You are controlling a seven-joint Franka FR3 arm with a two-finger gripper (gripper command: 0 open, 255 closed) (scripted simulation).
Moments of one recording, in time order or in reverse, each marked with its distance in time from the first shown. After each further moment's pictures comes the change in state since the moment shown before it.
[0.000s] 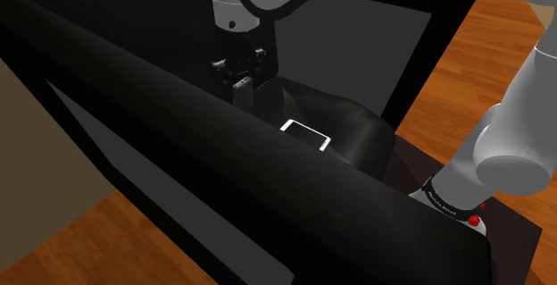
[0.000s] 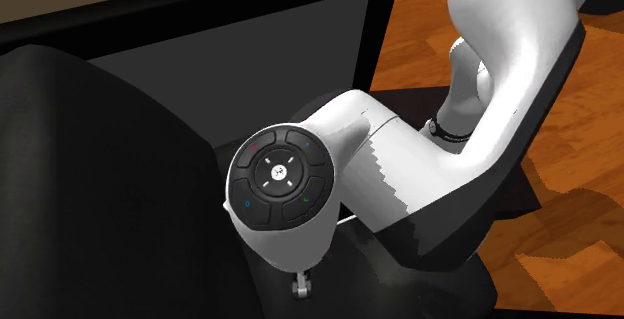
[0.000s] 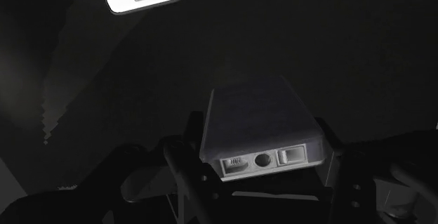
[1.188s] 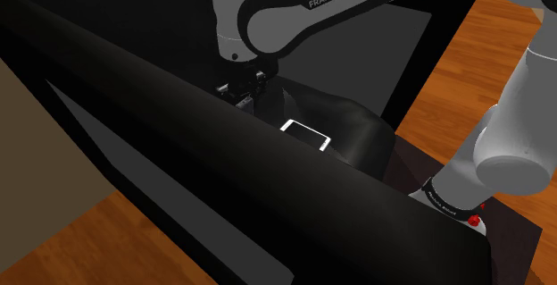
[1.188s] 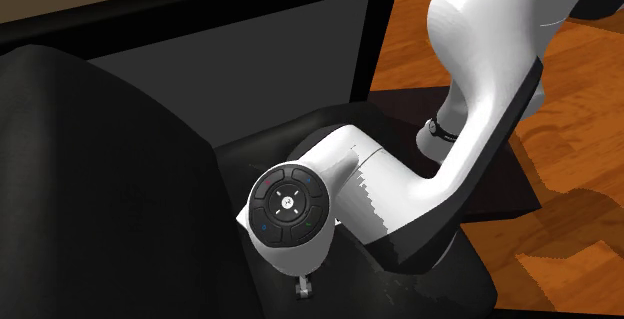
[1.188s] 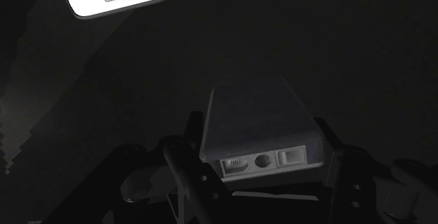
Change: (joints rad) arm 0.003 0.040 -0.005 -0.112 -0.023 0.148 0.016
